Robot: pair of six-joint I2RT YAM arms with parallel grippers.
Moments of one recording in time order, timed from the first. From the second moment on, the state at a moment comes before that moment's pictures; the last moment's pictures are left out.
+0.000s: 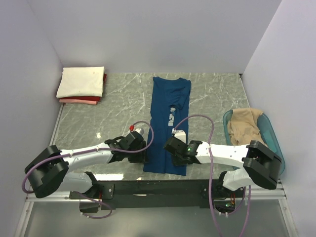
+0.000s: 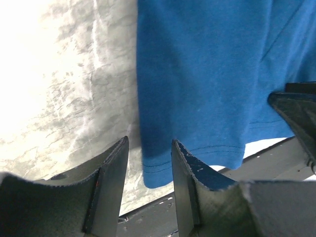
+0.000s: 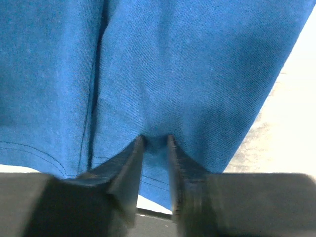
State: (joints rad) left arm -0.90 1.28 0.57 -0.27 0.02 -0.88; right arm 1.06 1.37 0.67 -0.50 0.28 0.88
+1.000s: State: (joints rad) left arm -0.92 1.31 0.54 -0.23 0.02 -0.91; right arm 1.06 1.13 0.61 -0.64 0.29 0.92
